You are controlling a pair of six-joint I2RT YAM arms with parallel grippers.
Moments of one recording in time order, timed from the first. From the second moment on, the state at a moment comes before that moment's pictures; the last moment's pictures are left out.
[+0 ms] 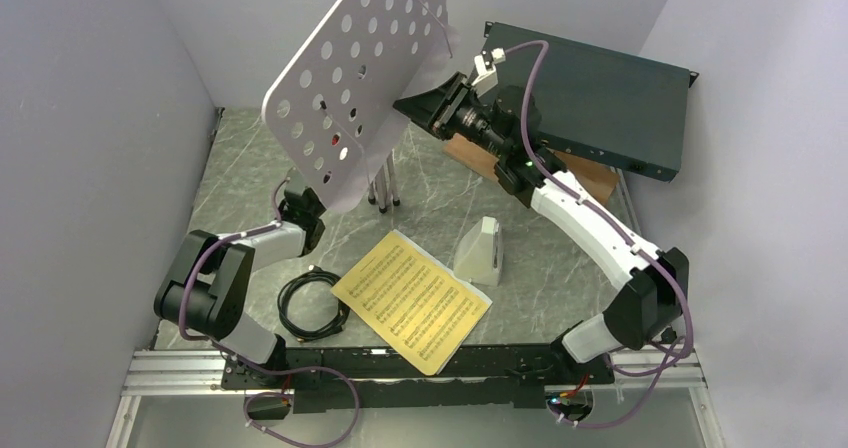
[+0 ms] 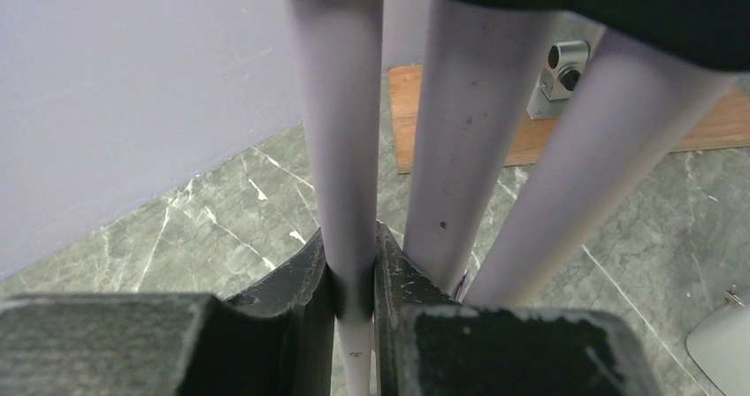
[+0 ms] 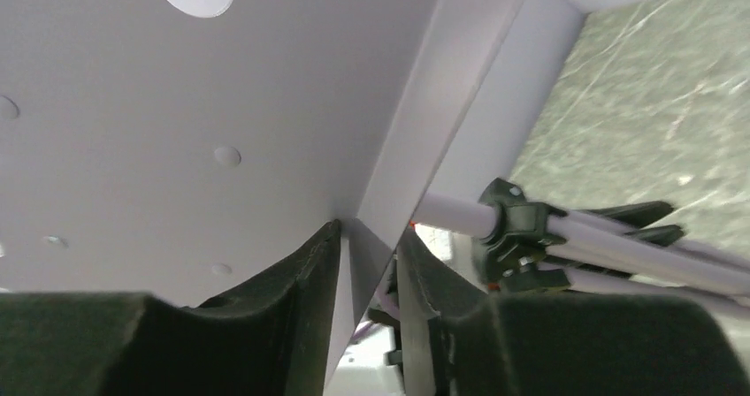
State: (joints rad) left arm -0.34 1.54 0.68 0.97 0.35 0.05; right arm 0.58 1.50 1.40 0.22 -0.35 1.17
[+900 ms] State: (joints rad) left arm -0.39 1.53 0.68 0.95 0.33 0.12; right arm 0.55 0.96 1.05 0.00 -0.33 0.31
